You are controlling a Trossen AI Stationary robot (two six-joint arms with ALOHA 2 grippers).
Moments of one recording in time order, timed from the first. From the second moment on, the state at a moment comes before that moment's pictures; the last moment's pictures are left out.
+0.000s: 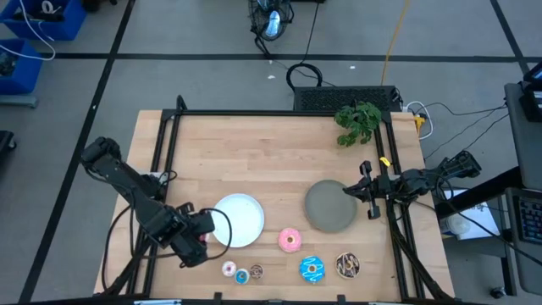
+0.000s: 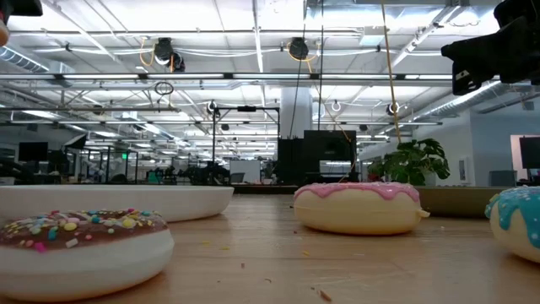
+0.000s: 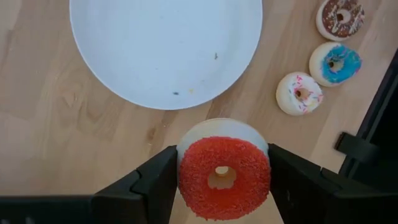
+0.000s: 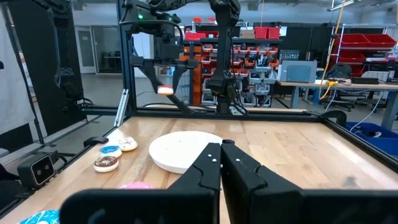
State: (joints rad) left arm -0.74 1.47 1.23 -1.14 -0.16 -1.13; right arm 0.36 0.02 0.01 0.08 0.29 -0.02
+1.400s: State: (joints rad) left arm -0.38 1.47 1.30 -1.17 -0.10 -0.64; right arm 0.36 0.02 0.01 0.06 0.29 -0.05
